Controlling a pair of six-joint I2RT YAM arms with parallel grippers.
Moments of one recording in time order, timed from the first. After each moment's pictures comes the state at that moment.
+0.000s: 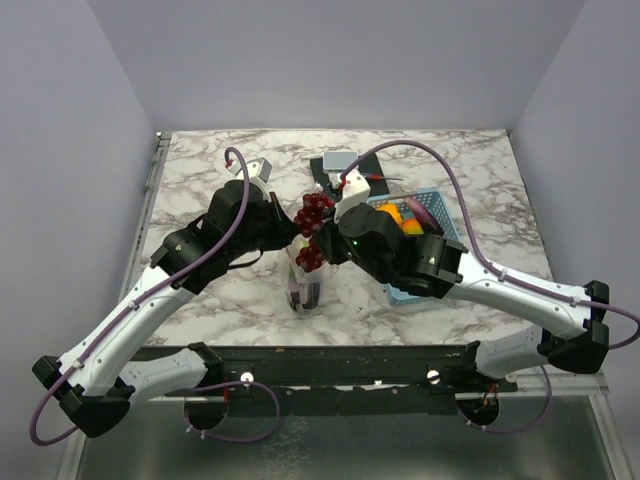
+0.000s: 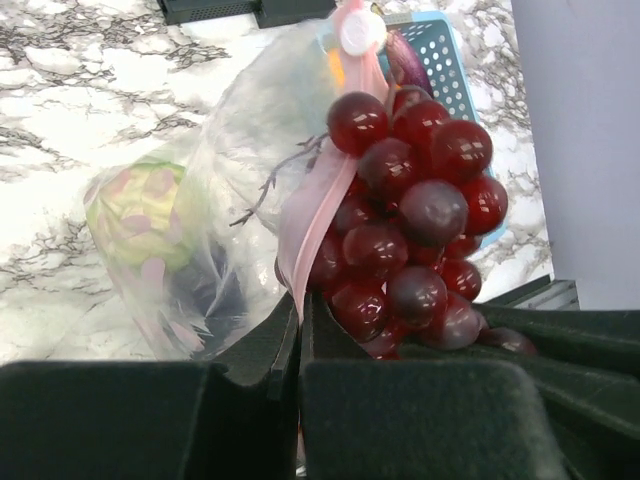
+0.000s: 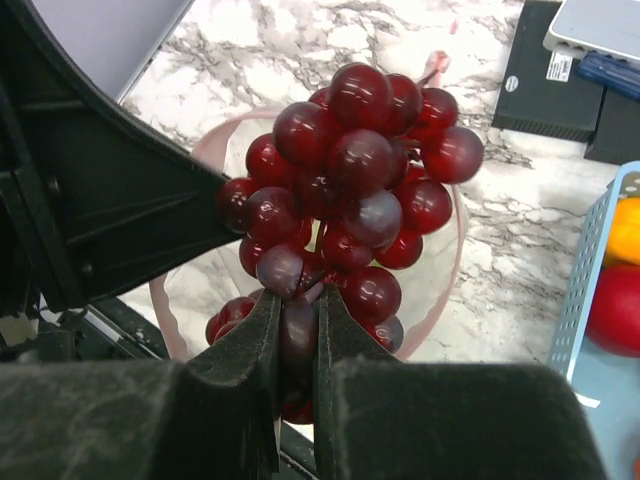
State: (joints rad) left arm -0.72 1.03 1.25 -0.73 -0.08 -0.71; right arm 1.20 1.36 1.44 -0.53 0.52 0.45
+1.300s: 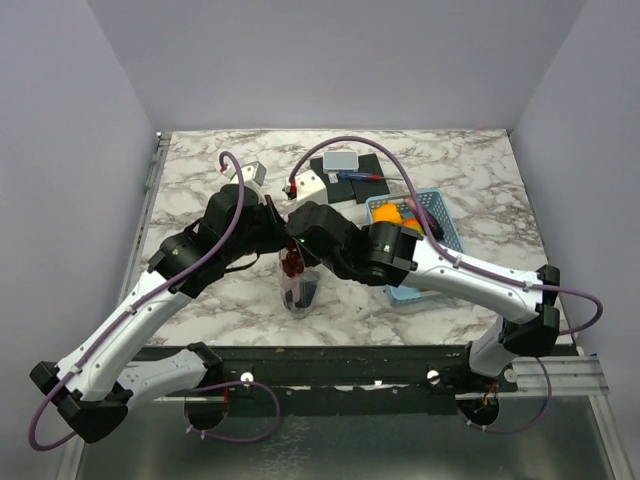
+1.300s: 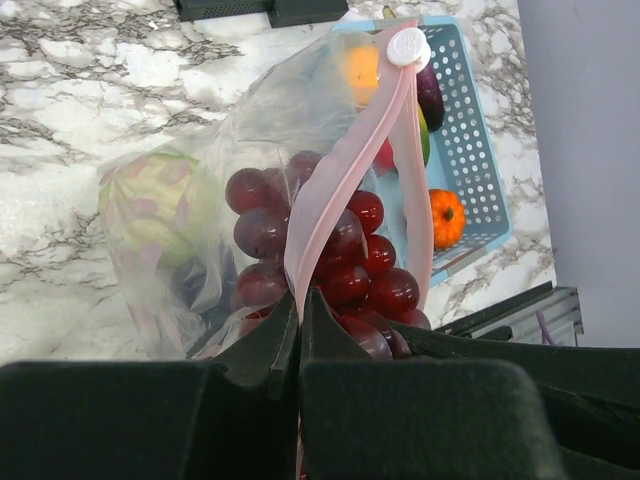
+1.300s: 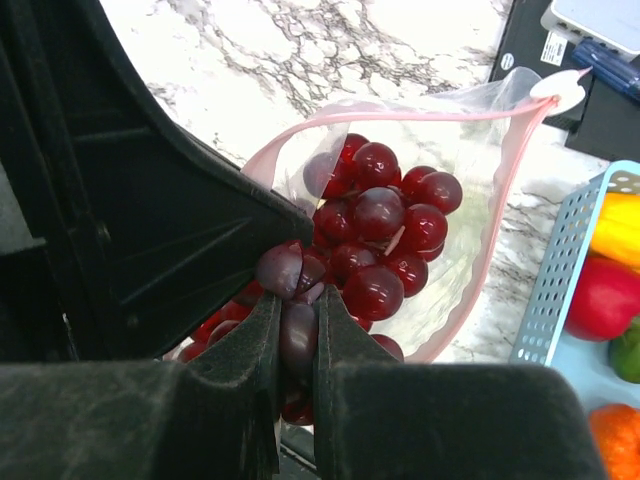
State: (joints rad) left arm -0.71 1.01 1.21 -0.73 -0.08 -0.72; right arm 1.26 1.61 1.73 -0.77 0.57 0.43
